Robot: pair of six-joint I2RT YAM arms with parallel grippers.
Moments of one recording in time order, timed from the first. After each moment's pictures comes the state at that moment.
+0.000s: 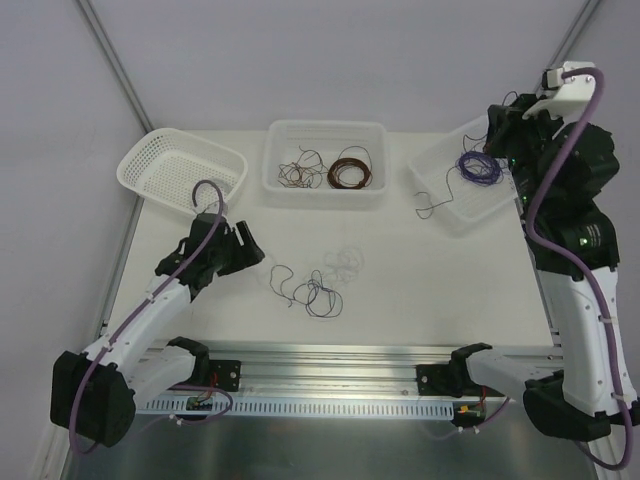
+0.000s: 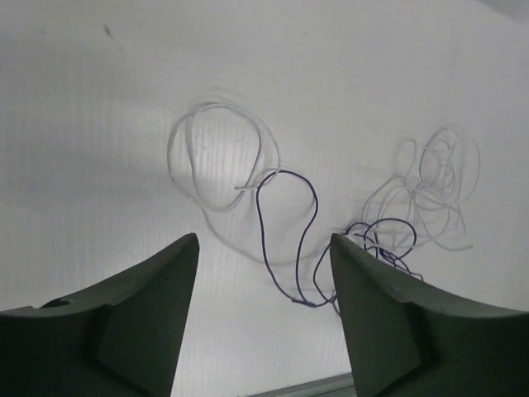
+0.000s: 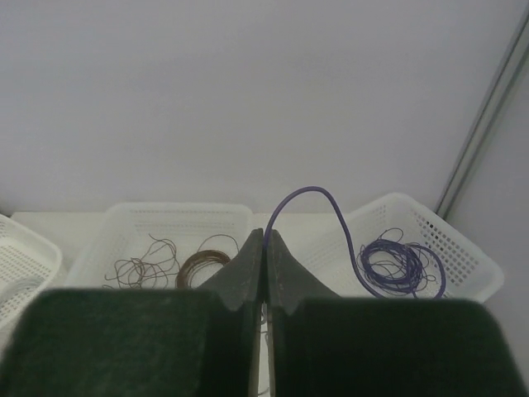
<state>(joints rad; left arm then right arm) -0.32 1.00 0.63 -0.42 0.01 -0.63 0.32 1.09 1.72 -0.52 0.24 0.06</state>
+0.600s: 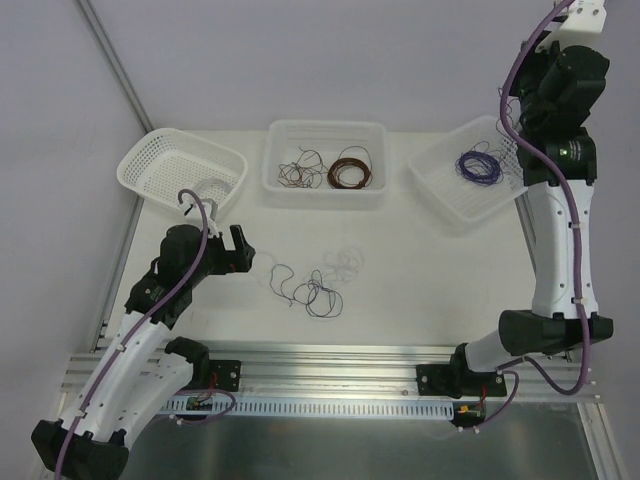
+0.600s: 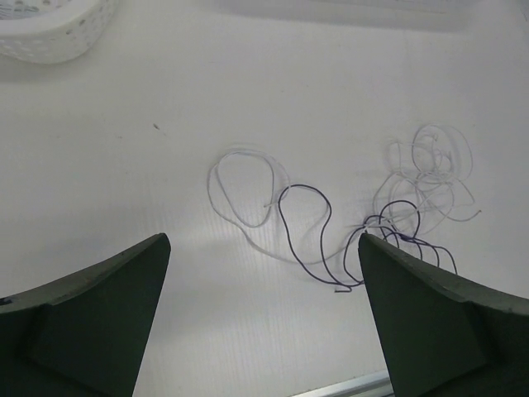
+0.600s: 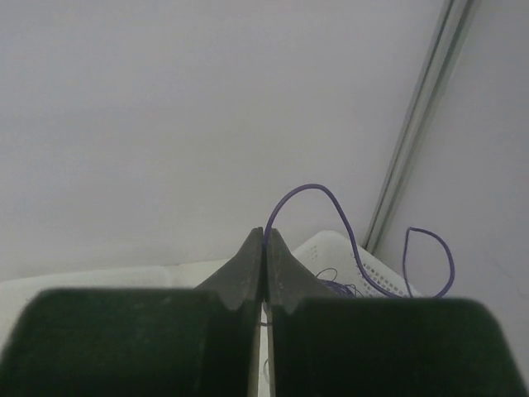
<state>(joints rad) -0.32 0.70 0.68 -0.52 0.00 -0.35 0.09 1.47 2.00 -0.42 0.21 -0.01</state>
